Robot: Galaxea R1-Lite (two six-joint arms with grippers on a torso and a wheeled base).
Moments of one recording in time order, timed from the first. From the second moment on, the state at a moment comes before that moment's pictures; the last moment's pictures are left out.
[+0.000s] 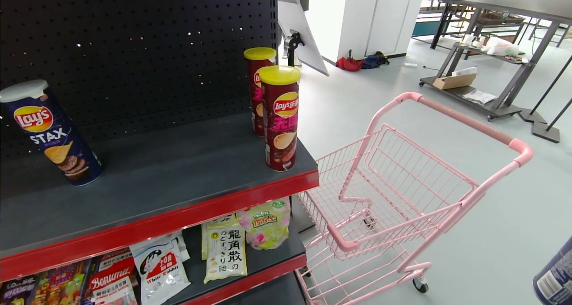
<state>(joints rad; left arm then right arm) 0.00 0.00 0.00 0.00 0.00 0.00 -0.03 0.67 -0.45 0.08 -0.06 -0.14</state>
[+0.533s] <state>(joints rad) 0.00 0.00 0.00 0.00 0.00 0.00 -0.04 0.71 -0.45 0.02 -0.07 -0.16</state>
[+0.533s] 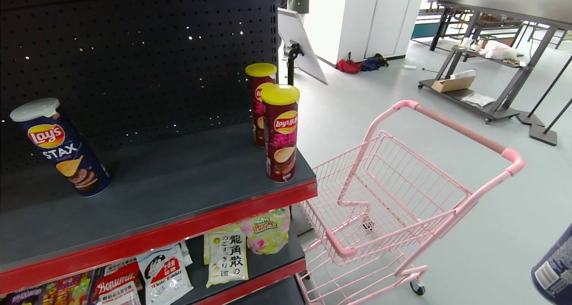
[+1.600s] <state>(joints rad) 0.00 0.00 0.00 0.00 0.00 0.00 -0.01 0.50 -0.28 -0.04 0.04 -0.15</state>
